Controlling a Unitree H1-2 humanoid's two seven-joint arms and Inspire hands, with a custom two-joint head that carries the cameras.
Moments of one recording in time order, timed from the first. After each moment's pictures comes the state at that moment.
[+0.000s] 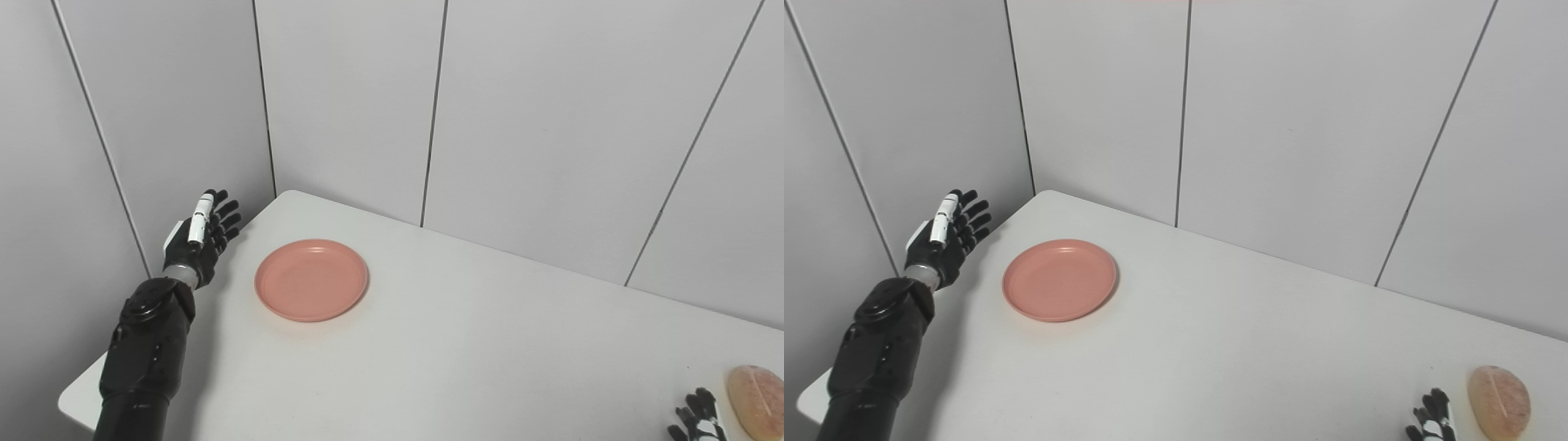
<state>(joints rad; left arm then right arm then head) -0.49 0.52 0.51 0.40 -0.39 0.28 -0.06 -0.14 -0.05 -0.02 0.03 0.09 -0.05 0.06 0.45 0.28</state>
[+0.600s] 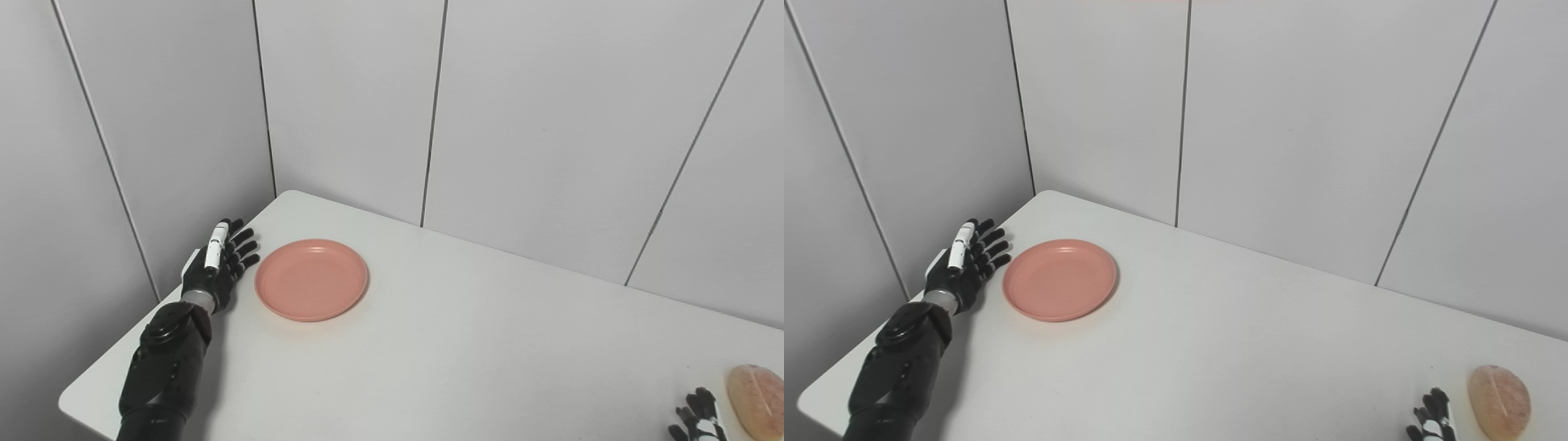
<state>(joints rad) -0.48 0.47 0.51 0.50 -0.39 0.21 -0.08 -0.13 -0.05 -0.02 0.03 0.09 -0.05 0.06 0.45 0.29</state>
